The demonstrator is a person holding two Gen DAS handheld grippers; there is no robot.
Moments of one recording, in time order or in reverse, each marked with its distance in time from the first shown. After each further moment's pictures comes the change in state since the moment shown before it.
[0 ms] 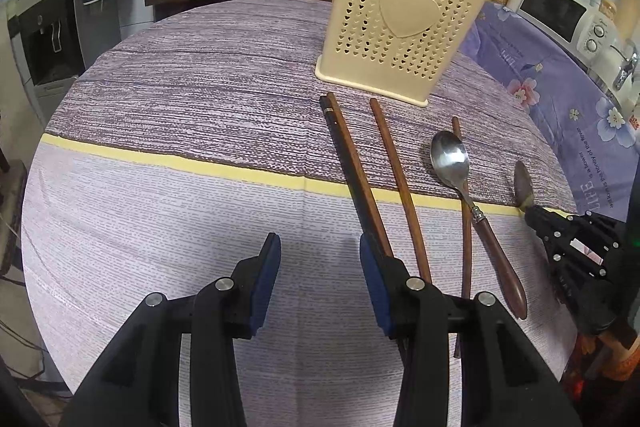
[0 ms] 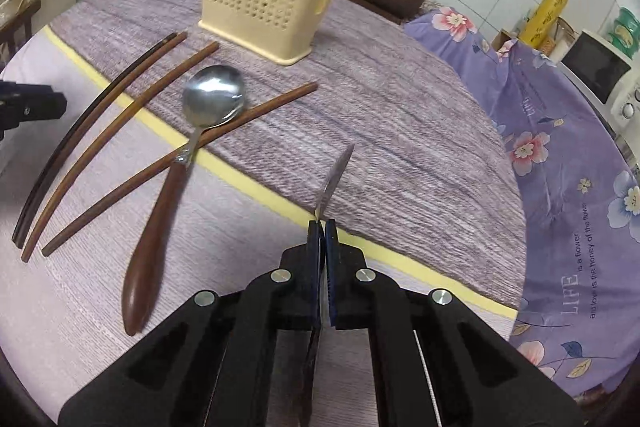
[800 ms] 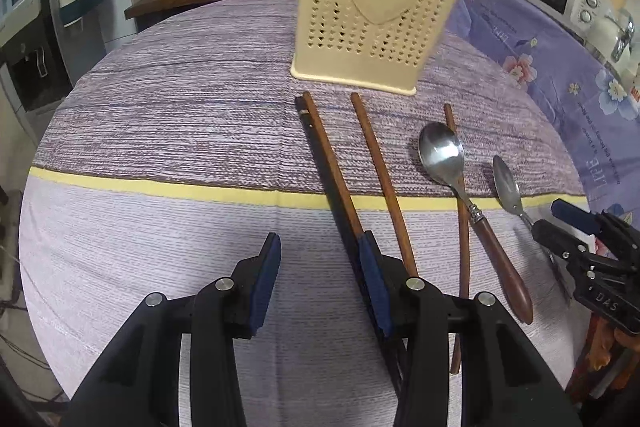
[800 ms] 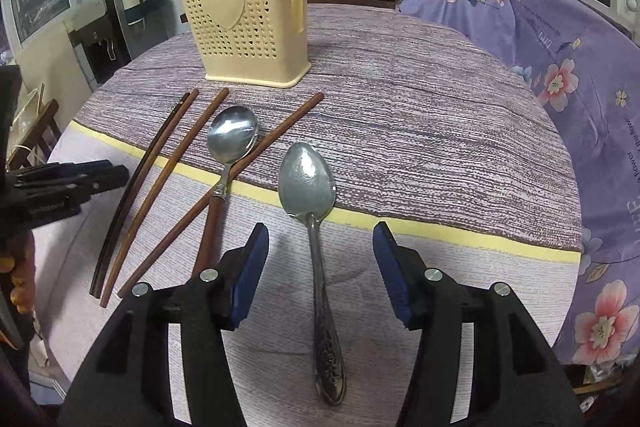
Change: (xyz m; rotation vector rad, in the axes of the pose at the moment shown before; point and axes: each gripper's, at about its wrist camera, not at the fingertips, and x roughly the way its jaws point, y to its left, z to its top) left arm 0.016 -0.020 0.009 0.093 0.041 0.022; right arm -0.014 -0.031 -0.014 0.323 -0.031 0.253
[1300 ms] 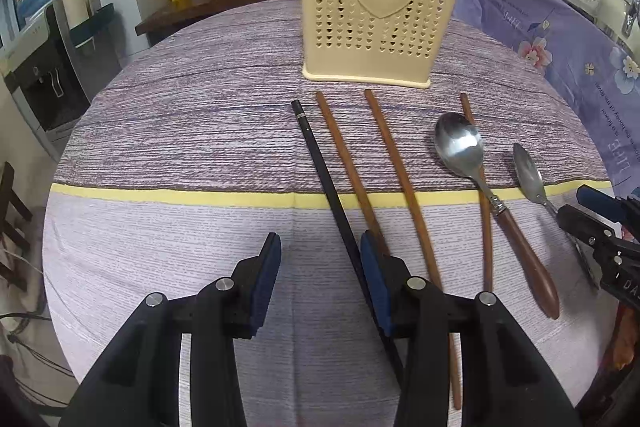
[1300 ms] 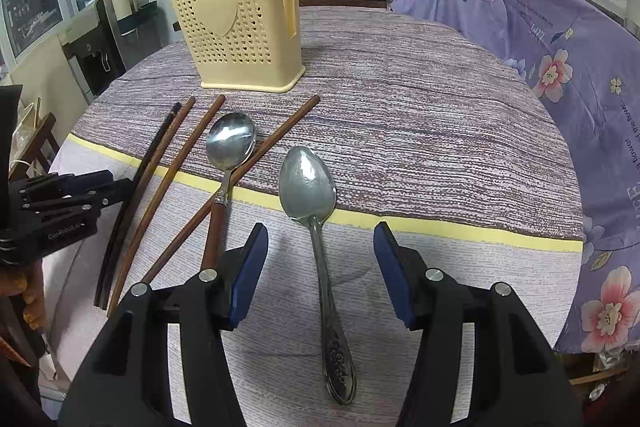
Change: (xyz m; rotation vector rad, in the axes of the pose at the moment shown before) left arm -0.002 0.001 -0.001 0.050 -0.004 0.108; right arm 0.001 -0.004 0.000 0.038 -0.002 -0.018
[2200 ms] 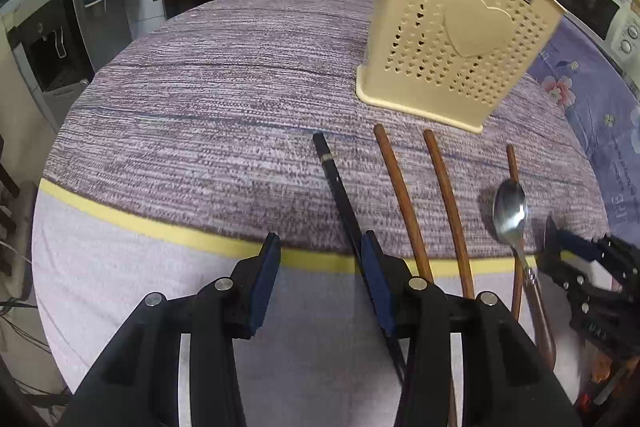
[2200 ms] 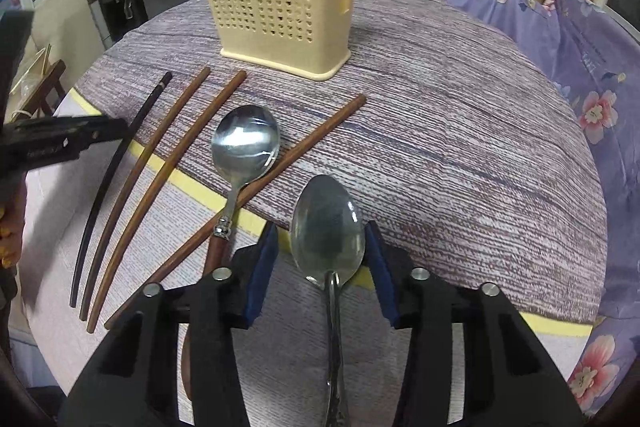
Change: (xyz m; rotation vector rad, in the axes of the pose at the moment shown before) left arm 0.027 0.045 0.041 -0.143 0.066 -0.049; right arm 0.051 0.023 0.042 -0.183 0.132 0.068
